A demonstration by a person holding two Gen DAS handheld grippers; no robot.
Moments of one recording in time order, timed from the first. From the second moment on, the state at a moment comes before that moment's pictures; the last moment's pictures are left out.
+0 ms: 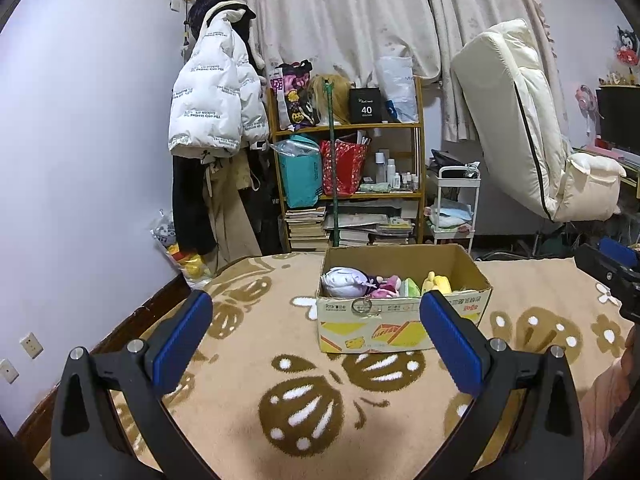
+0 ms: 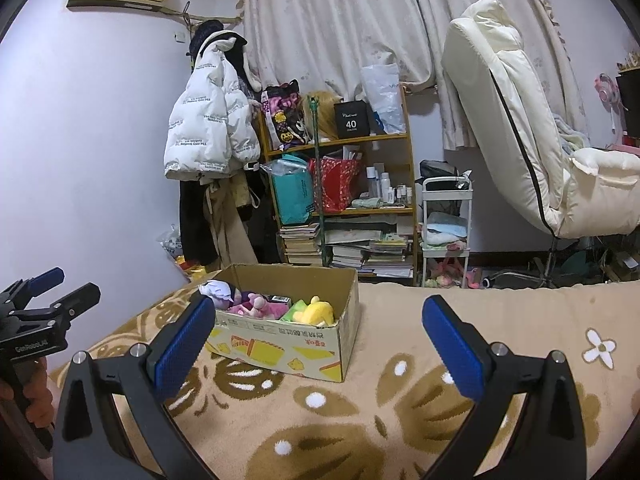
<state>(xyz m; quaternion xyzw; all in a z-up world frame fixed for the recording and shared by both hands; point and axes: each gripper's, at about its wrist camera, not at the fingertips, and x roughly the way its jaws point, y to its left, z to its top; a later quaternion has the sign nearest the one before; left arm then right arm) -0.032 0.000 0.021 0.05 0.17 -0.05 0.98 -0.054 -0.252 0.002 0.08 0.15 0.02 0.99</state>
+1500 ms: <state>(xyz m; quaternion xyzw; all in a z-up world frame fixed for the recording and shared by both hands) -0.027 0.001 0.014 0.05 0.19 -0.04 0.98 -0.058 -0.259 0.002 0.09 0.15 0.00 0.99</state>
